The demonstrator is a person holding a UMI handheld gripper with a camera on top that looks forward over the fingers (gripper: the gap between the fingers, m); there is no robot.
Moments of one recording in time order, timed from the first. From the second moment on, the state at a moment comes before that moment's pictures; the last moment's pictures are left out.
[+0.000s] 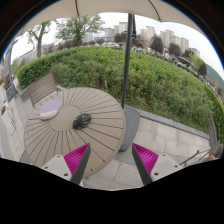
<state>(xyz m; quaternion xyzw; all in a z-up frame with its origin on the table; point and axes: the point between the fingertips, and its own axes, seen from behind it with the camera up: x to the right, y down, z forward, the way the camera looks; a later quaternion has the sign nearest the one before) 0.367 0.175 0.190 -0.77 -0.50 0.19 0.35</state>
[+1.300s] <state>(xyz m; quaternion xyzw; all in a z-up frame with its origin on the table) 0.082 0.104 -0.005 -0.71 -0.56 0.27 0.33</state>
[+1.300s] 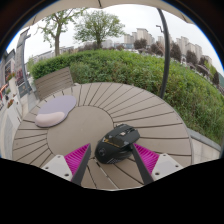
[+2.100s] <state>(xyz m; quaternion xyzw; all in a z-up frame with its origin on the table) -0.015 0.082 -0.019 -0.67 -0.62 0.25 0.32</state>
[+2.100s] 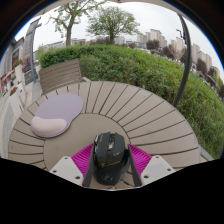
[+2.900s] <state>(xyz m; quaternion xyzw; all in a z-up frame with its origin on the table) -0.211 -0.131 -0.002 -0.62 -0.70 0.25 0.25</state>
